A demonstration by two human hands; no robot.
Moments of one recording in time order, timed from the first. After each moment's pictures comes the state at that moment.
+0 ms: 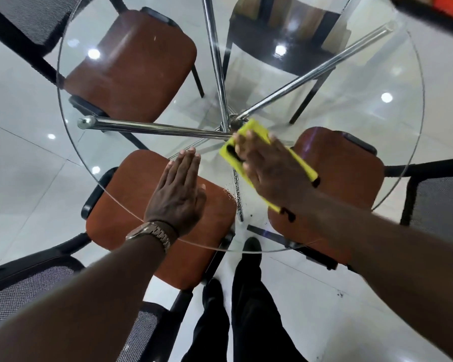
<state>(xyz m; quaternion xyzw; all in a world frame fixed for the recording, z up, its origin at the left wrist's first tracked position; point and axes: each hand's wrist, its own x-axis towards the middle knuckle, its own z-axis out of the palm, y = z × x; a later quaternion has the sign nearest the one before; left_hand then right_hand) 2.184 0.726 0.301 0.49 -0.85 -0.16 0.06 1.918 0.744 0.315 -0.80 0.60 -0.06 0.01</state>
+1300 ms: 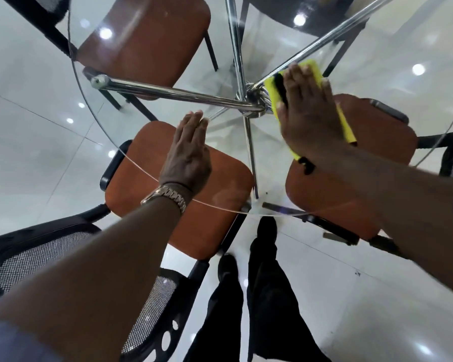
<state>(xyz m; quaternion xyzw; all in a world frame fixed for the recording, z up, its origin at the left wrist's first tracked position) 2.189 0.727 0.299 0.54 -0.80 -0.21 0.16 1.953 0.766 0.290 -0.67 0.68 -0.18 0.22</state>
